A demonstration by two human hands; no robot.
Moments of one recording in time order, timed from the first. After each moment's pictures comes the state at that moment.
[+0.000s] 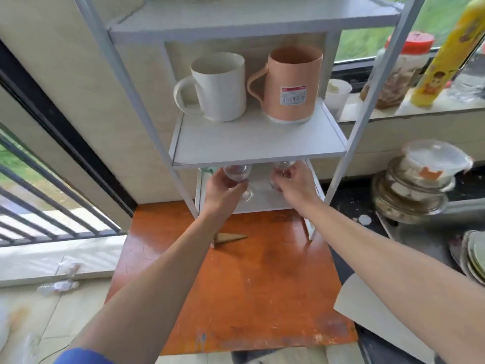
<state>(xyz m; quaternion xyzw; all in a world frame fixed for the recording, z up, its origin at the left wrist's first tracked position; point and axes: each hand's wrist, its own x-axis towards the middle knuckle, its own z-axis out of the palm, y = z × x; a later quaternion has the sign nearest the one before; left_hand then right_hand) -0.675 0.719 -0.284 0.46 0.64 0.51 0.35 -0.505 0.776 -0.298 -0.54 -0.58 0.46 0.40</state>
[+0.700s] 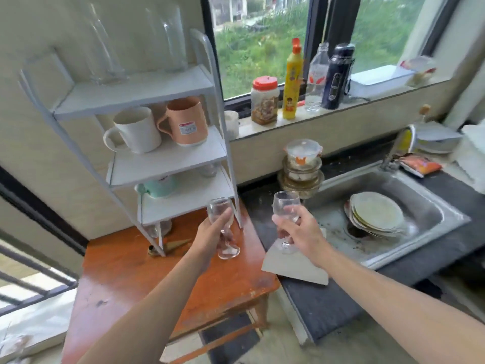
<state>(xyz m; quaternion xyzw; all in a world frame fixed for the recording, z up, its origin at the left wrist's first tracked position) -0.556 0.593 -0.257 0.45 0.58 0.38 0.56 -0.327 0.570 -0.255 -0.60 -0.45 0.49 0.45</state>
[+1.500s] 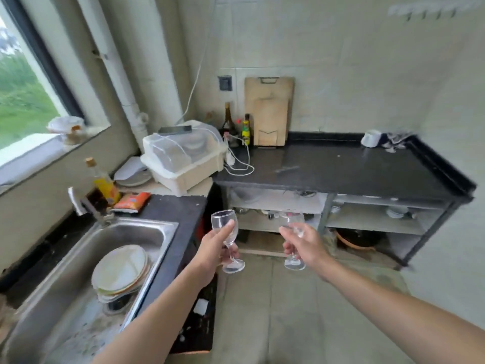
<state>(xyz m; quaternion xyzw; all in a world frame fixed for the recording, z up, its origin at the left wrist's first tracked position) 0.087 0.387 -0.242 0.65 0.23 0.02 0.73 0.191 0.171 -0.253 -0.76 -0.07 0.20 0.61</state>
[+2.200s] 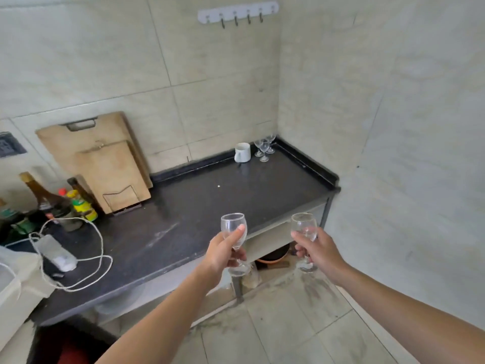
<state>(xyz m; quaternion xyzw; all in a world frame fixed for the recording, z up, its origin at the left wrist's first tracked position) 0.538 0.163 -0.239 0.70 0.04 -0.20 0.68 0.494 -0.081 -0.261 -0.75 0.18 0.01 0.64</state>
